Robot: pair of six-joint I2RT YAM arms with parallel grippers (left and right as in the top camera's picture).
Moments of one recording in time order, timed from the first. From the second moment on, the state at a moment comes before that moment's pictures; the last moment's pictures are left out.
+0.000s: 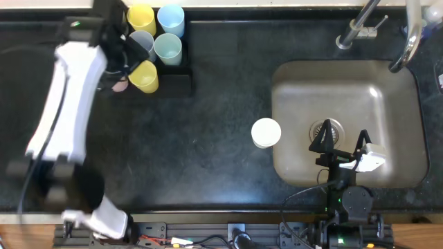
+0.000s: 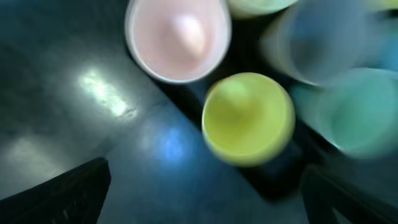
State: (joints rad) left arm -0.07 1.76 1.77 -1.30 -0.12 -0.91; right arm -0.05 0.01 0.02 -0.01 0.12 0.31
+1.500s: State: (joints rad) left arm -0.07 0.01 0.01 -0.08 0.03 -0.05; right arm -0.05 0.01 0.02 -0.01 0.12 0.31
